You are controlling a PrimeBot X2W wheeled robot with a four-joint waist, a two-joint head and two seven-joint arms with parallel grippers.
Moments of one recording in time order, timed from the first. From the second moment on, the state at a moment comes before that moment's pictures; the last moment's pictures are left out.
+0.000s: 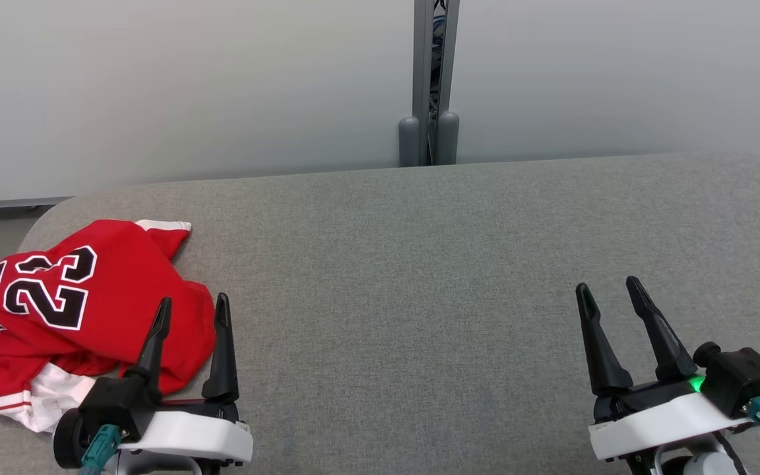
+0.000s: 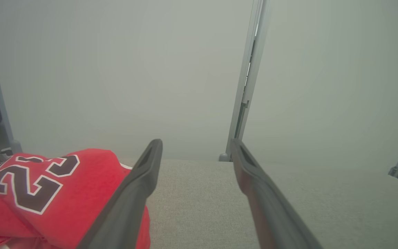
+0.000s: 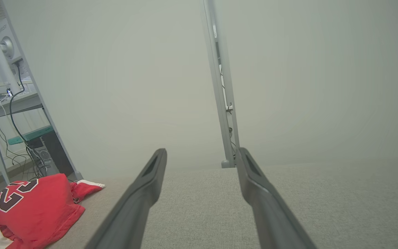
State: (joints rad) left arm -0.01 0.06 -0.12 0.06 -0.26 0.07 -0.22; right arm -0.05 -0.04 0.12 0.06 0.30 0.13 -0.20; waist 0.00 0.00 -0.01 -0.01
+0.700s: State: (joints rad) left arm 0.01 0.05 -0.12 0.04 -0.10 0.07 -0.25; right arm -0.05 -0.04 0.13 0.08 0.16 0.13 -0.25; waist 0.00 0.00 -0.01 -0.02
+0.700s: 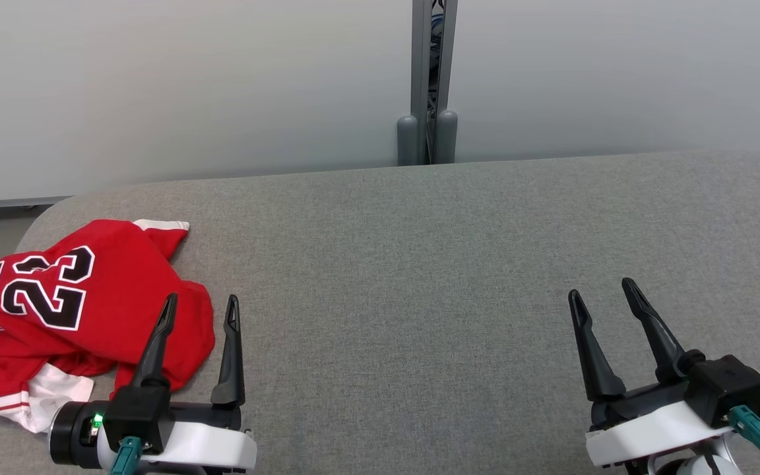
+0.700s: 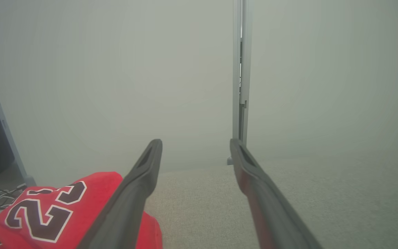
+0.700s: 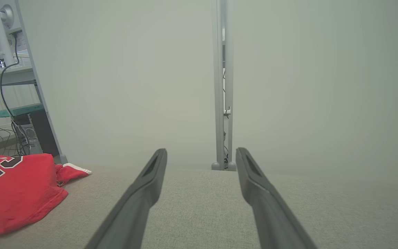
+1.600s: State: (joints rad) left arm 0.01 0.05 -0.11 0.08 -0.05 0.08 -0.26; right arm -0.05 -0.05 0.14 0.10 0.09 0.13 -0.26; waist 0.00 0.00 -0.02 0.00
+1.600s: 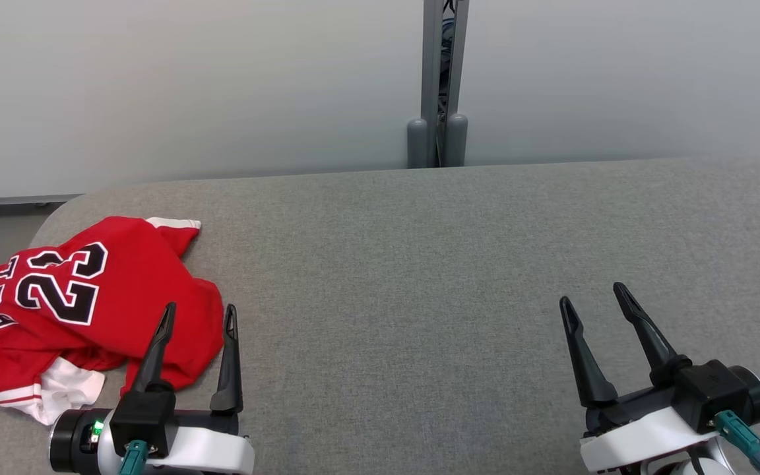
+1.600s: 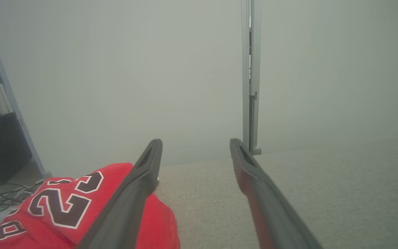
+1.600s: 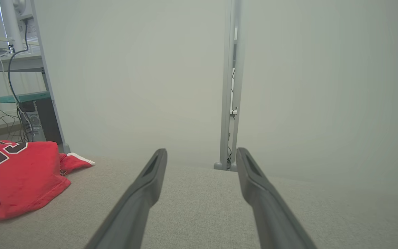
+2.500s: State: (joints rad) left arm 0.03 0.05 -0.07 0.05 -0.07 0.09 -0.26; right arm -0.02 -0.05 0.18 0.07 0.12 0.13 -0.26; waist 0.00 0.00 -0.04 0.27
